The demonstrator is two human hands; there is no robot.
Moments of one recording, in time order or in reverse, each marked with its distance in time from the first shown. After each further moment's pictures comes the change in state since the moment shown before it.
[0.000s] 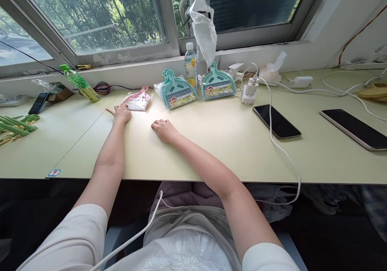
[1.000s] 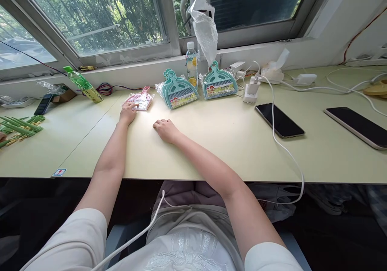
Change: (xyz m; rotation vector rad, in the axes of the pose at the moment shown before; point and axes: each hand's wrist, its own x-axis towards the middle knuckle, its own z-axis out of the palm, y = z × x) left_hand -0.007 0.012 -0.003 -0.067 -0.026 0.137; right_hand -0.001 -0.001 -0.001 -0.002 -0.005 0.008
